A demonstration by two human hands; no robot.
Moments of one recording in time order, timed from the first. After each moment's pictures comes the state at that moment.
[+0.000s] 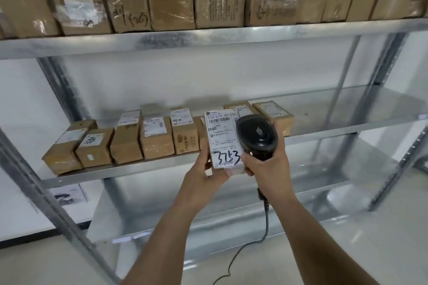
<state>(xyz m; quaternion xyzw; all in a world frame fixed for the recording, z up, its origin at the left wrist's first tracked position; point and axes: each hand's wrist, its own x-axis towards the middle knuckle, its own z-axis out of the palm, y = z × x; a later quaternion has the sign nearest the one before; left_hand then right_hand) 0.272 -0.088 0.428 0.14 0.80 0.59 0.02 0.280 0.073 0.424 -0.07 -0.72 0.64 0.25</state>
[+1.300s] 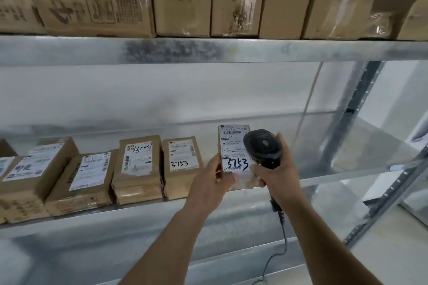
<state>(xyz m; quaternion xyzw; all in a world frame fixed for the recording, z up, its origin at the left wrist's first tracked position) 0.067 0.303 0.414 0.13 0.82 0.56 0.04 0.077 0.474 0.410 -0.11 -0.76 0.61 0.19</state>
